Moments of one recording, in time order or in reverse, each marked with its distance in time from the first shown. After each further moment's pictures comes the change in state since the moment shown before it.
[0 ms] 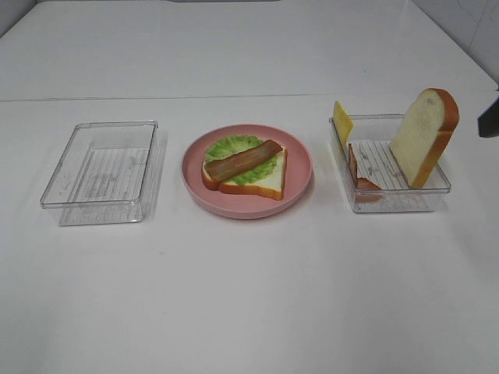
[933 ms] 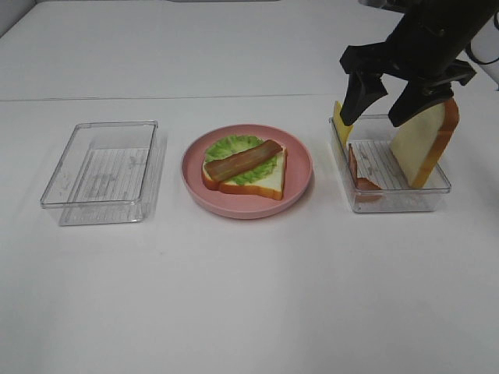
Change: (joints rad) left arm 0.000 0.000 0.000 0.000 0.000 0.000; right arm 0.245 0.629 -0.592 0.001 0.291 0.013
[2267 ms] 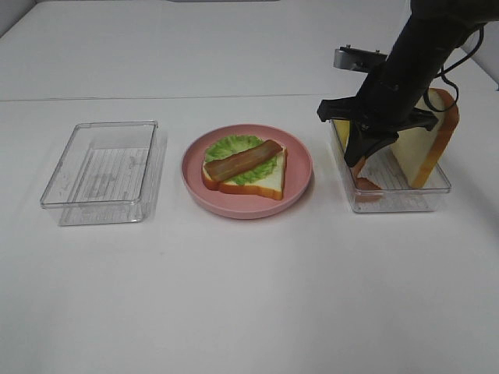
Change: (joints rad) left arm 0.000 0.000 0.000 0.000 0.000 0.001; right arm 0.002 0.237 -0.063 -0.004 -0.043 0.026
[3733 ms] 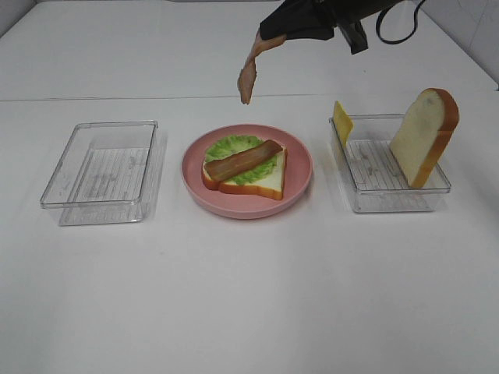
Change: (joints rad) left arm 0.000 0.000 0.000 0.000 0.000 0.000; right arm 0.012 -0.173 0.000 0.836 -0.030 -0.415
